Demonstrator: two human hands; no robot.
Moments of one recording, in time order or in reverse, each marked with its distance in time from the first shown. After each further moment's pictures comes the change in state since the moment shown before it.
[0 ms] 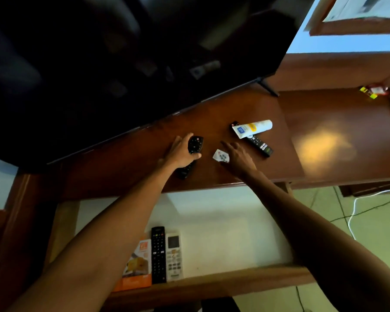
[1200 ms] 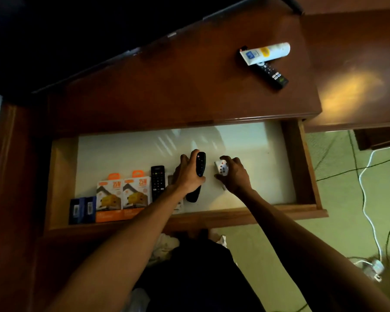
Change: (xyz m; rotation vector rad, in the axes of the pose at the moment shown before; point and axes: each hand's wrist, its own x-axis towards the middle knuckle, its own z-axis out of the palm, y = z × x) left_hand -0.162 -0.065 0.191 0.022 -0.100 -0.133; right_hand -0.171 0.033 0.175 0.279 -0.125 0.224
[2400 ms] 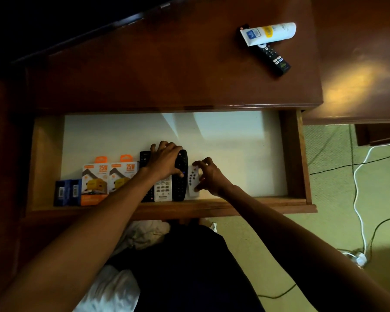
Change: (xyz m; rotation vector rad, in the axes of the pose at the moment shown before) left_hand 0.020 -0.044 -0.011 0.466 -0.127 0.155; right_hand -0.004 0.006 0.036 -0.015 -0.408 -0.227
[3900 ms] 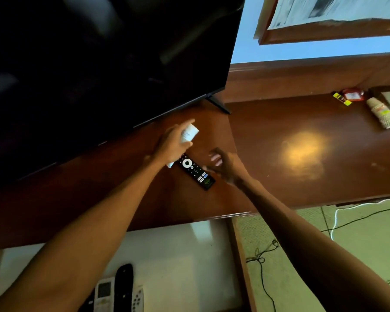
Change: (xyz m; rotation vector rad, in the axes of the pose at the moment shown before) left_hand 0.264 0.170 -0.298 -0.530 0.515 0.224; right_hand 0.053 0.052 -0.413 -0.028 0.492 -0.094
